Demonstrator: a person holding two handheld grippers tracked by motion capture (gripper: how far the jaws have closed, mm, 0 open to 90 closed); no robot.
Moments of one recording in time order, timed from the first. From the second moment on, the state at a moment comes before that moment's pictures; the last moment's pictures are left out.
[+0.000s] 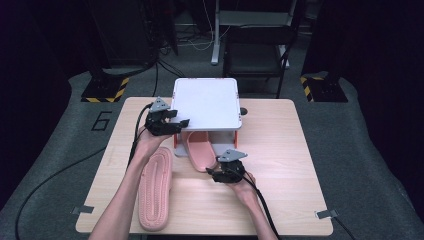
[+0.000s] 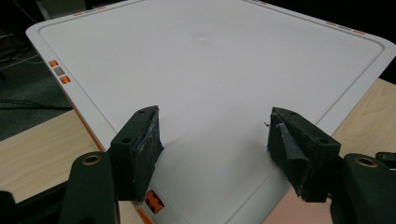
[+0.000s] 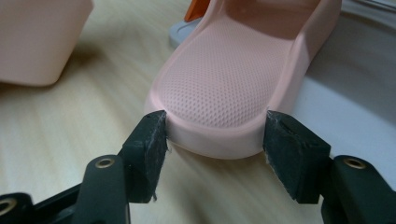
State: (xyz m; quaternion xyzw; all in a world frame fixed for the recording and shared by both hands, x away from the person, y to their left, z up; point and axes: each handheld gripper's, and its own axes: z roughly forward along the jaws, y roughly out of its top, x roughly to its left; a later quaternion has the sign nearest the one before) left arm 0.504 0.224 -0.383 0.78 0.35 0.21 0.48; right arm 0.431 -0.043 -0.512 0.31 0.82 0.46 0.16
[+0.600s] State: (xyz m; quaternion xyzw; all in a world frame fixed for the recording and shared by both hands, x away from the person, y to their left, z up) left arm 0.504 0.223 -0.383 0.78 0.35 0.21 0.48; right arm 0.471 0.006 -0.514 0.33 0.80 0.47 0.20
